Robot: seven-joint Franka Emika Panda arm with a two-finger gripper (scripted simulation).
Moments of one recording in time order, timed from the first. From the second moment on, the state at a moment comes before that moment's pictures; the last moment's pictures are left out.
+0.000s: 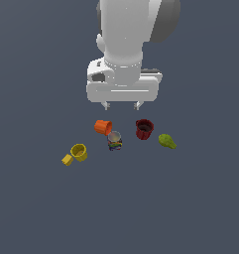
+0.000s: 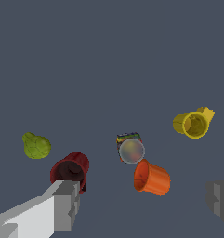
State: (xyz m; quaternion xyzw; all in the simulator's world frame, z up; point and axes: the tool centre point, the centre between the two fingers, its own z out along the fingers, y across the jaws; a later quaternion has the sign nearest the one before) arm -0.013 0.010 0.314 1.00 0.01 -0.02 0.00
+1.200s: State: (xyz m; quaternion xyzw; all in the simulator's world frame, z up) arm 0.003 -0.037 0.301 1.00 -0.02 -0.01 0.00
